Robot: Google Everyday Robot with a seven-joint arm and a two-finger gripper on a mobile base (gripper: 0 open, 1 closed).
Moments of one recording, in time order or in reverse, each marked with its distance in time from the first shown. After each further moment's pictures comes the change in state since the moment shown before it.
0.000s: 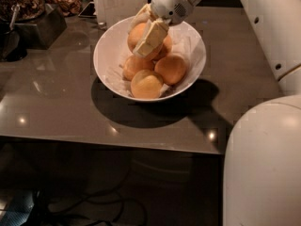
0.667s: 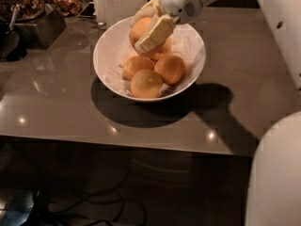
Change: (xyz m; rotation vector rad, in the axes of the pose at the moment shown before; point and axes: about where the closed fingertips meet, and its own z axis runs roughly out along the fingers) arm -0.014 0.009 -0.016 0.041 -0.135 0.005
